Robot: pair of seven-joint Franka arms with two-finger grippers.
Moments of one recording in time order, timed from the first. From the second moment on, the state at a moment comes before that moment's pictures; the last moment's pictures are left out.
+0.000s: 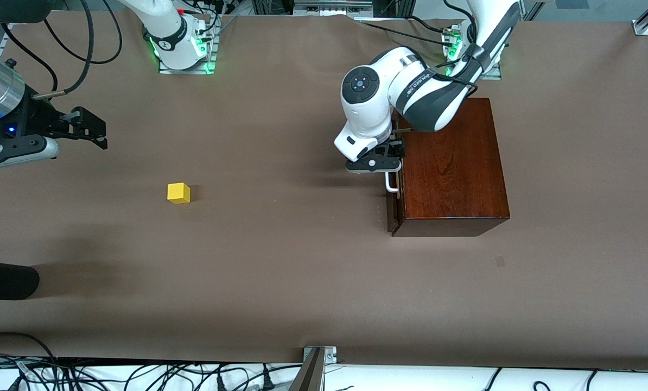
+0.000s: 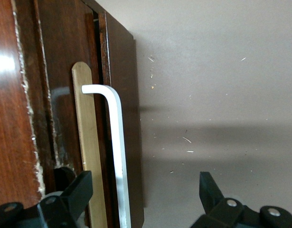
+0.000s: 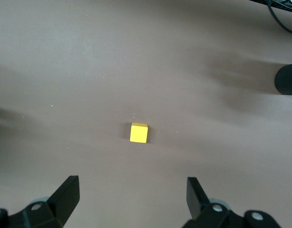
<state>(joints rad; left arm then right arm) -0.29 0.44 -0.49 -1.74 0.34 1.91 -0.90 0.25 0.15 -0.13 -1.39 0.01 1.55 -0.10</state>
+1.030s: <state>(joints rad) -0.31 0.52 -0.49 -1.75 0.40 2.02 -0.99 0.24 0.16 -0.13 -1.39 0.01 1.61 -0.10</state>
